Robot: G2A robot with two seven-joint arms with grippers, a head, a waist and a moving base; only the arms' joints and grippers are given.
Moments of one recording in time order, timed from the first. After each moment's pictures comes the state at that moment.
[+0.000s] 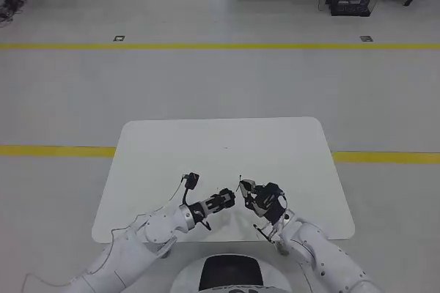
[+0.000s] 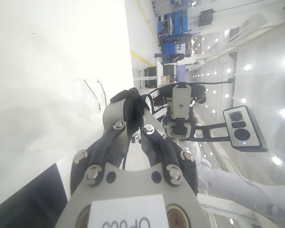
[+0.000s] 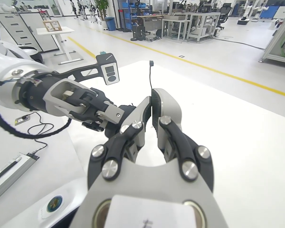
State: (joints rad) left arm 1.40 -1.04 -0.77 -1.51 -0.21 -0.22 -0.33; right arm -1.63 -1.13 1.00 -1.59 -1.30 -0.25 -0.30
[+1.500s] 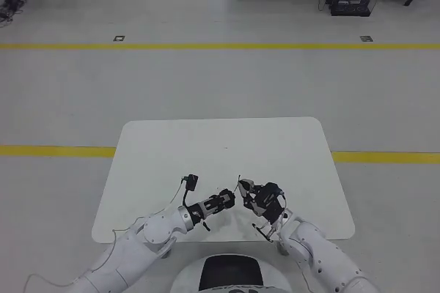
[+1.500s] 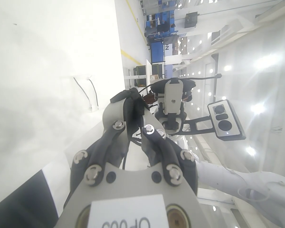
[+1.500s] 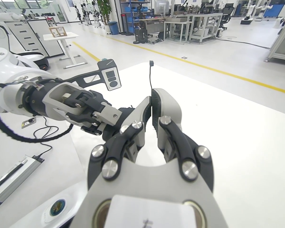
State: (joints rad) left arm 1.40 -1.06 -0.77 -1.45 -0.27 -0.30 -0.36; right arm -1.61 -1.15 0.99 -1.54 -1.30 -0.27 -0.34
